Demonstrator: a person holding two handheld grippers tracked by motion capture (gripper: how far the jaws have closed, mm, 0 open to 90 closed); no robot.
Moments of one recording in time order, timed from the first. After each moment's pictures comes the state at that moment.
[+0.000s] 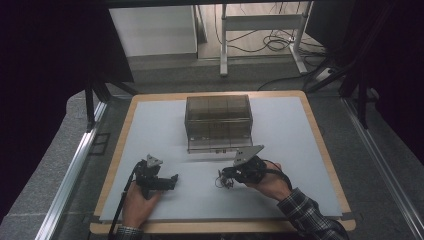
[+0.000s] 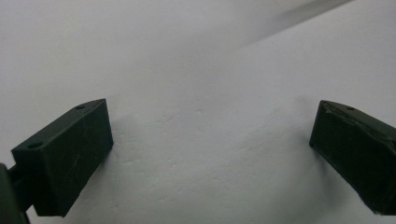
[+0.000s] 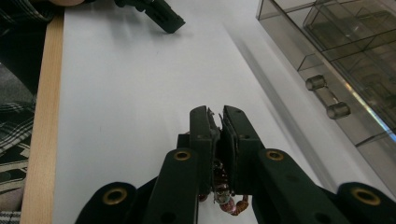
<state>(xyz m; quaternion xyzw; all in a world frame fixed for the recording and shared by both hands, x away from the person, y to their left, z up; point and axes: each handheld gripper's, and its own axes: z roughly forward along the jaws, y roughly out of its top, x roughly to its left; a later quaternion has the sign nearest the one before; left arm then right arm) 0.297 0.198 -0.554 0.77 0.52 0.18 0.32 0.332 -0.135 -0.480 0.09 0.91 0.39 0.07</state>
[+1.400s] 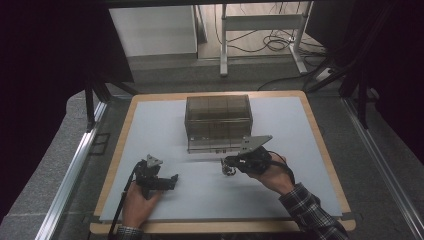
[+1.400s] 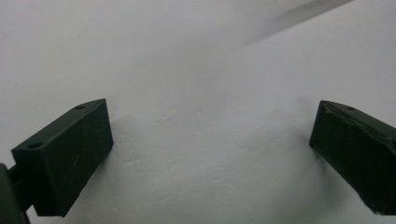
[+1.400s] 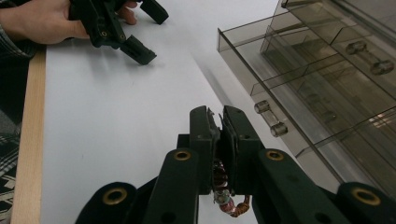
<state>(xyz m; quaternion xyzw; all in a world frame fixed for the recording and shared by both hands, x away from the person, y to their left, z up) 0.297 0.198 -0.554 0.77 0.53 0.18 0.32 0.344 -0.143 -0.453 0.12 0.89 0.42 0.10</state>
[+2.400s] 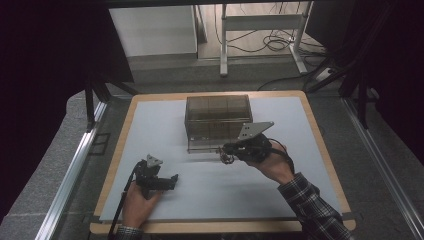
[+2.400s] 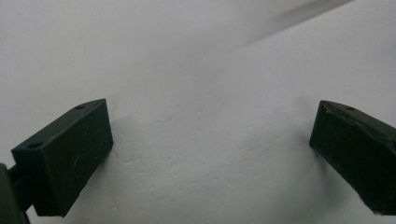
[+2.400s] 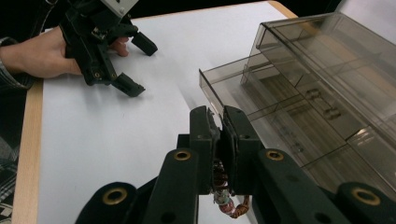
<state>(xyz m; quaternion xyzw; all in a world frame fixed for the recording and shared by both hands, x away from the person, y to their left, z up) 0.297 0.198 -0.554 0.77 0.52 0.18 0.32 0.357 -0.137 -0.417 0.12 0.88 0.44 0.11</state>
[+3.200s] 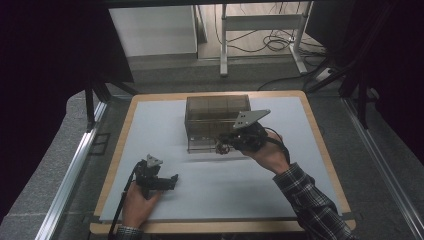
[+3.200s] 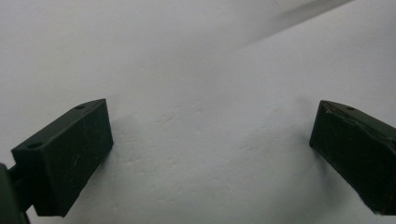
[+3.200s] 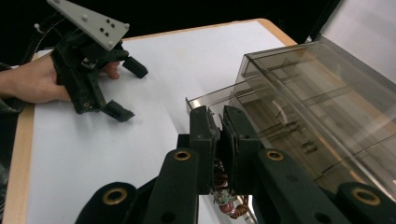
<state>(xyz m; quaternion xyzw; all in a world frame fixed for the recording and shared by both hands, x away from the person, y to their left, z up) 0.297 0.198 -0.554 0.77 0.52 0.18 0.32 0.373 -0.123 -0.394 0.12 0.88 0.45 0.12</state>
